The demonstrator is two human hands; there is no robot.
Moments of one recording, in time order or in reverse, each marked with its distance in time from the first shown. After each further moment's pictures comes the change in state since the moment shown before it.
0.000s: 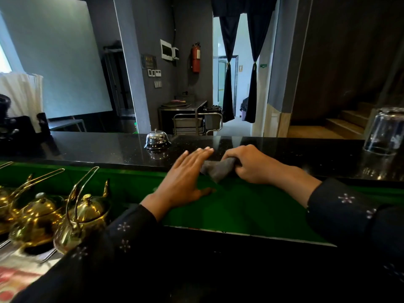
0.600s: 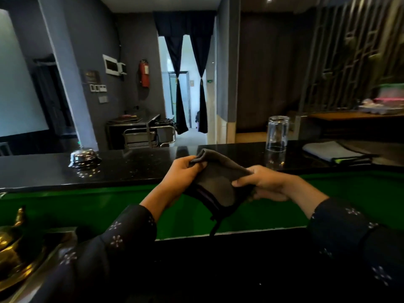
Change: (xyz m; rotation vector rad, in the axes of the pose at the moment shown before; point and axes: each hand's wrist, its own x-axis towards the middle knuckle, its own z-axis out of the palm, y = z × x) left_hand 0.082 0.178 0.024 -1.299 -0.019 -0.304; right_hand -0.184 0.094 -0.089 0.947 -0.042 0.662
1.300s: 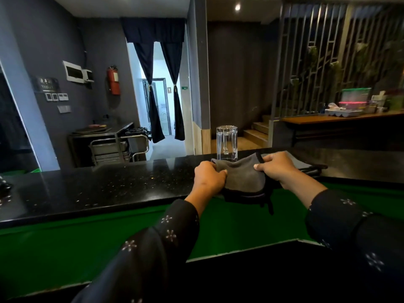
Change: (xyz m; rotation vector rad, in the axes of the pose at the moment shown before) left_hand 0.126 -0.006 0.230 0.448 0.102 -0.101; right_hand 0.005 0.038 -0.218 -0.252 0.852 0.002
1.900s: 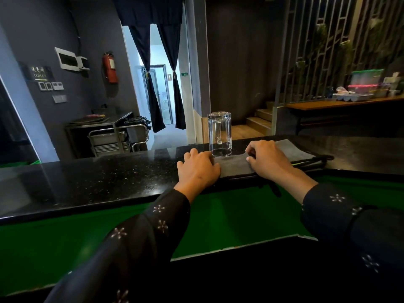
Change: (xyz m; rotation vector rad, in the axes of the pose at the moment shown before) left_hand 0.031 -0.005 0.022 0.670 0.013 0.127; right_hand 0.040 0.021 0.011 -0.569 0.040 -0.445
